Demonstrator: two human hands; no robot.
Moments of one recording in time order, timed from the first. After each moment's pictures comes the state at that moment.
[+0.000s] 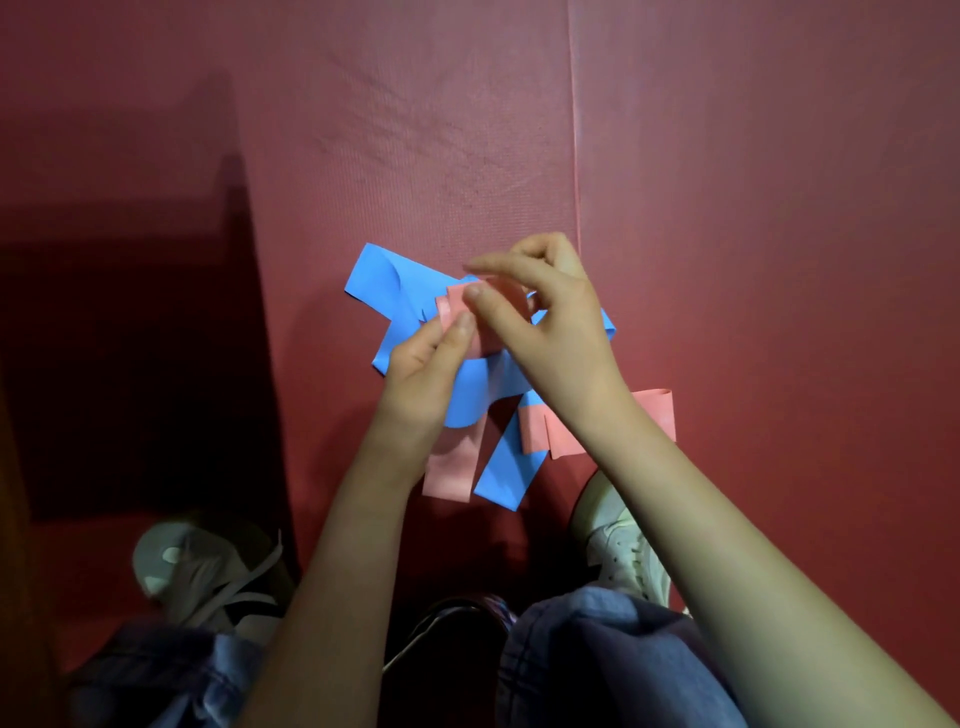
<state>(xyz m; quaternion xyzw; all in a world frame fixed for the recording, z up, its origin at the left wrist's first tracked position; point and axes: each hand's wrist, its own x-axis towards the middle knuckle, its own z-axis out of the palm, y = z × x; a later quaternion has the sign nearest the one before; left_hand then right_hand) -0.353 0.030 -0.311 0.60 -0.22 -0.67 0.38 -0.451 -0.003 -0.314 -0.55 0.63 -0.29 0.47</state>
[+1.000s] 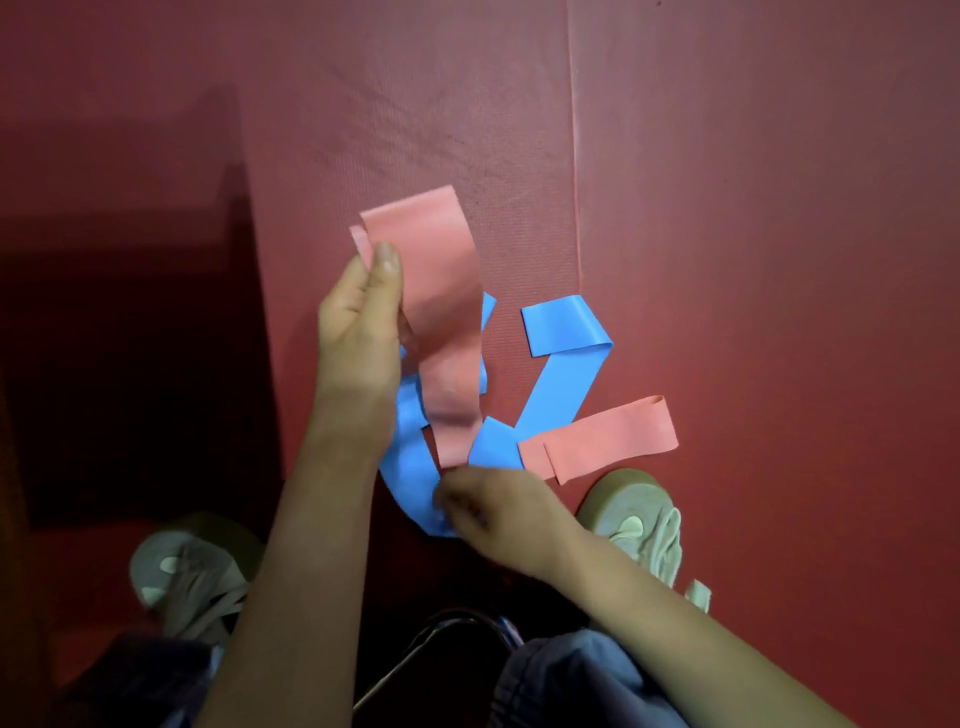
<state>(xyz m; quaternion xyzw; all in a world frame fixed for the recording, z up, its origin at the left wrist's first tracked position) -0.332 -0.001 -0.299 0.61 -0.21 -0.57 0.50 -0.450 0.109 -0.345 -0.69 0.48 0.02 0.54</state>
